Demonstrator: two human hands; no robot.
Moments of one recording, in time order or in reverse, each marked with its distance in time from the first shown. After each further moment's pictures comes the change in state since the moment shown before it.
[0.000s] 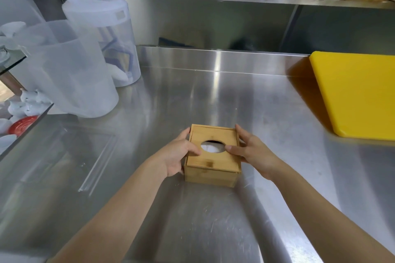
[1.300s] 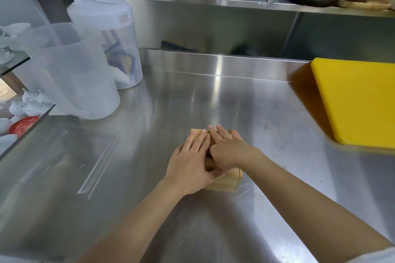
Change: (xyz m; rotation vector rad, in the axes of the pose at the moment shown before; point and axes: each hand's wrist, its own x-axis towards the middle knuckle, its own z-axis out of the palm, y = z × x) left_hand 0.003 -0.035 0.025 1.338 0.439 0.701; right_hand 0.013 -0.047 0.054 -1.710 -0.268 -0.144
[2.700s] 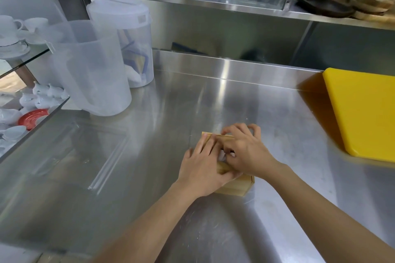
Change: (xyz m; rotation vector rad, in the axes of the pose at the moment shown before) left_hand 0.000 0.004 -0.001 -0.068 -0.030 -0.054; right_hand -0.009 0.014 0.016 0.217 0.722 -0.117
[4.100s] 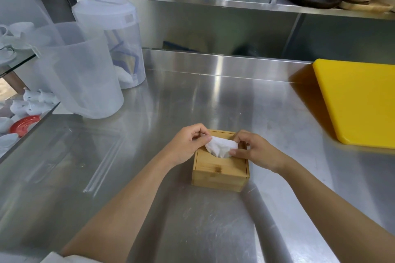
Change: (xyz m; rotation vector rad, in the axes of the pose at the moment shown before) left_hand 0.031 -0.034 -0.035 -0.819 -0.100 0.035; right_hand -0.023 0.038 -0.001 0.849 -0.243 0.362
